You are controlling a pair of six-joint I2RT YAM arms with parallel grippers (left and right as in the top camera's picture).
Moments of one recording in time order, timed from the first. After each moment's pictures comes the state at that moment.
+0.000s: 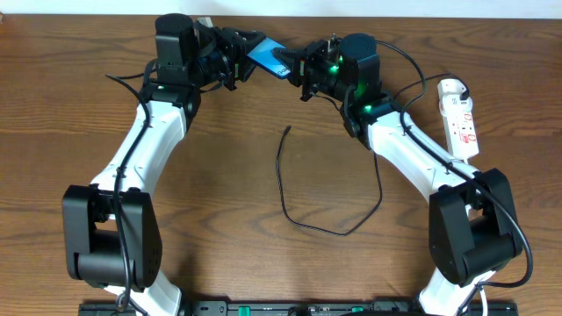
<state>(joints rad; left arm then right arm) -0.12 1.80 1.34 0.08 0.72 -1.51 0.41 1.88 1.33 0.33 -0.53 1.80</state>
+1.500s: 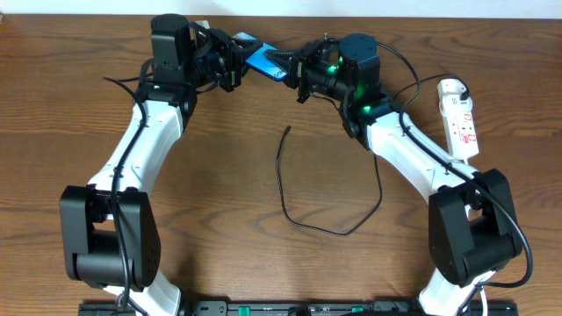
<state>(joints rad) -0.11 1.80 1.34 0.05 0.75 -1.53 0.42 1.88 1.32 0.38 -0.63 1.84</state>
